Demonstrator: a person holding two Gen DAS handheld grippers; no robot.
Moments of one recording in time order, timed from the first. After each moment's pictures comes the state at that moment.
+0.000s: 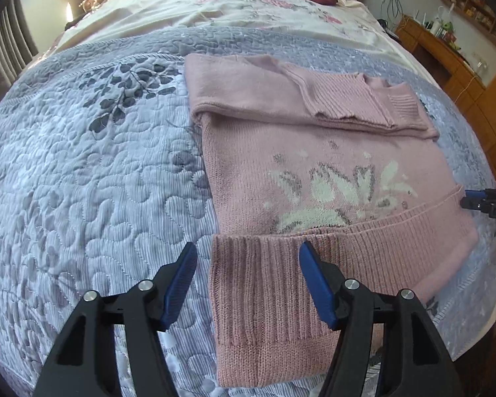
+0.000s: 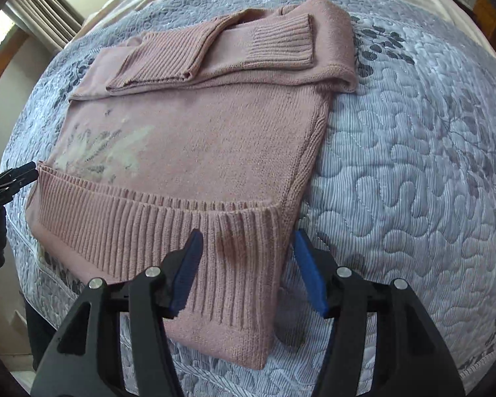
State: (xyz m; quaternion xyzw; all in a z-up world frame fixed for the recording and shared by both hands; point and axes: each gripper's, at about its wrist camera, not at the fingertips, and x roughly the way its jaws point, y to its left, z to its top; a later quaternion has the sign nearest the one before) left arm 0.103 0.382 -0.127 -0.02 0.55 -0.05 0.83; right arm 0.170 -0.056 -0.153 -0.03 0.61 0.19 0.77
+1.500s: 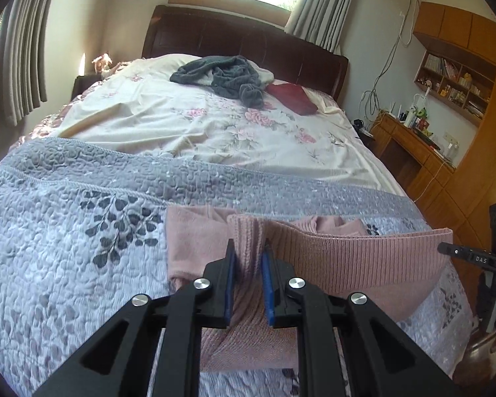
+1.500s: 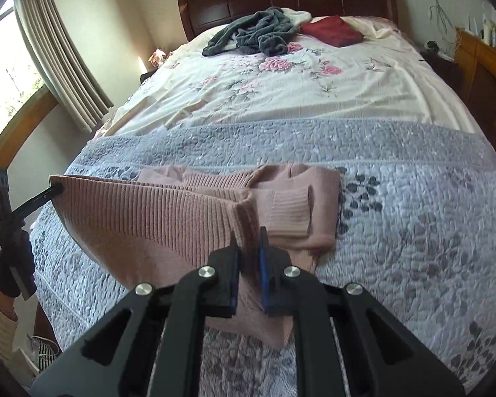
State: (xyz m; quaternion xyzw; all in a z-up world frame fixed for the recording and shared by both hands) left arm 0.168 0.388 0.029 -0.12 0.35 -0.07 0.93; right arm 0.210 -0.060 0.018 0.04 0.44 0.20 0.87
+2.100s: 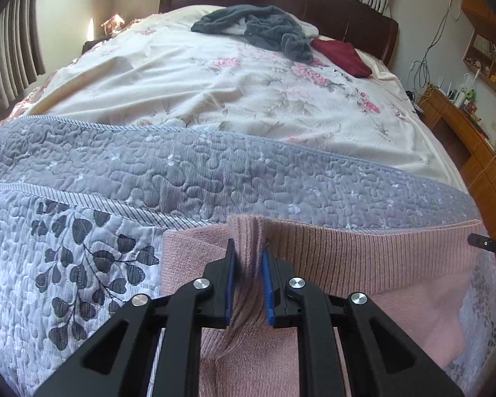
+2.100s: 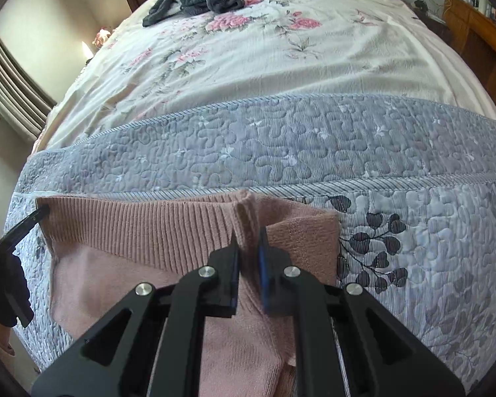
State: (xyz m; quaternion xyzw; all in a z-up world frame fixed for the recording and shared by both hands) left arm 0.348 0.397 -0.106 -0.10 0.45 0.00 0.89; right arm 0.397 -0.035 -0.101 0.04 0.54 0.13 0.83
